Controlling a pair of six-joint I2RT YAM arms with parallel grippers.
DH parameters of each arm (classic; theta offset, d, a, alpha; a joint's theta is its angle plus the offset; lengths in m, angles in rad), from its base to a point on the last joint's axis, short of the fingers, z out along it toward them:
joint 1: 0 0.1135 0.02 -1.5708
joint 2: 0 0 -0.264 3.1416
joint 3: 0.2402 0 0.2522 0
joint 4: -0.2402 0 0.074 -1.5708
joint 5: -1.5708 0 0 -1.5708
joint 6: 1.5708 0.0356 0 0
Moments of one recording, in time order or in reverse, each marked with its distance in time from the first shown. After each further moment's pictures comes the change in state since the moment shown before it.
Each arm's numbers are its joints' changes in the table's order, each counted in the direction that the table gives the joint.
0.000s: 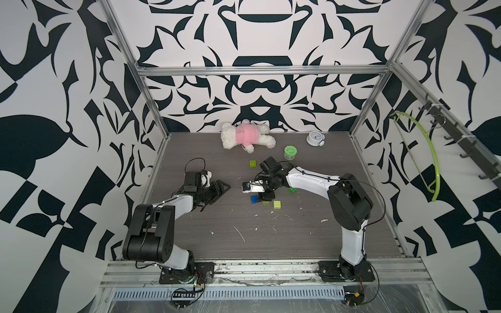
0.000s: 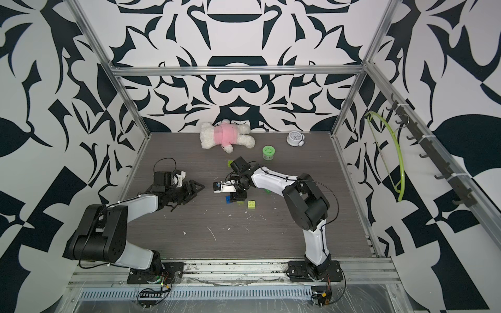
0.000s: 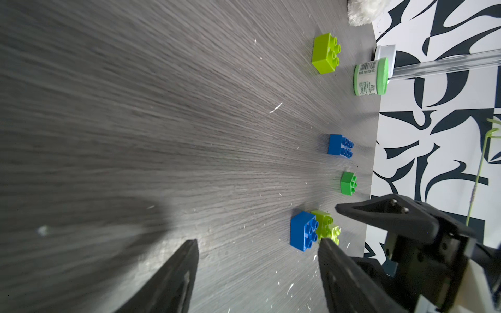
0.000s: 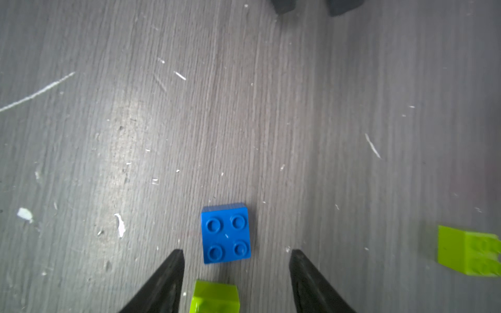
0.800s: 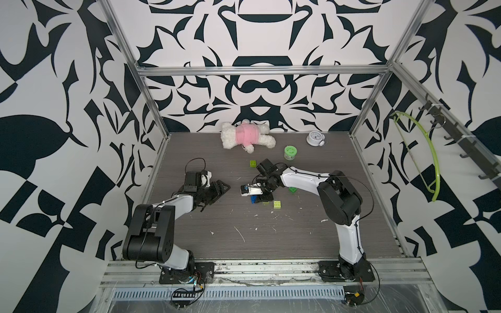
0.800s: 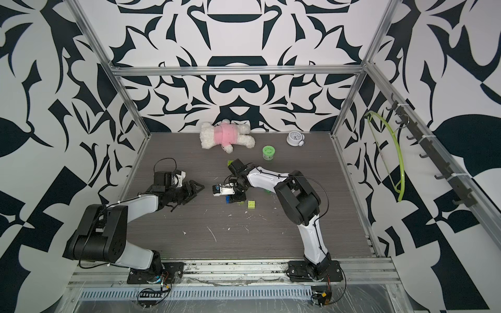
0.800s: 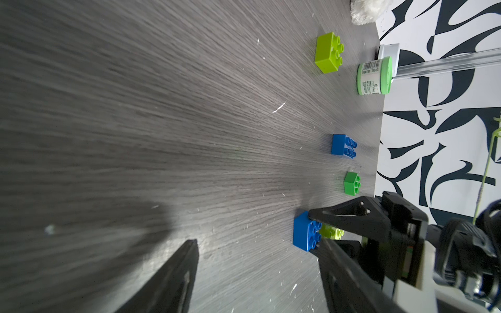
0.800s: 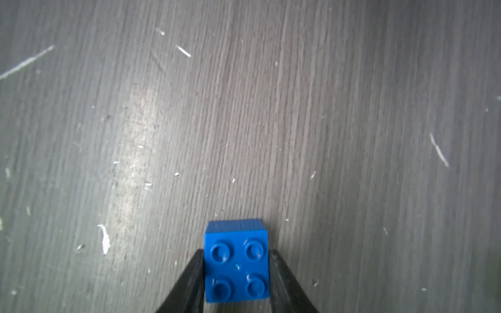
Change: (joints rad) left arm 0.002 0.000 0.000 -0.005 0.012 0.009; right arm 0.008 0.094 0.051 -0.037 0.021 -0.013
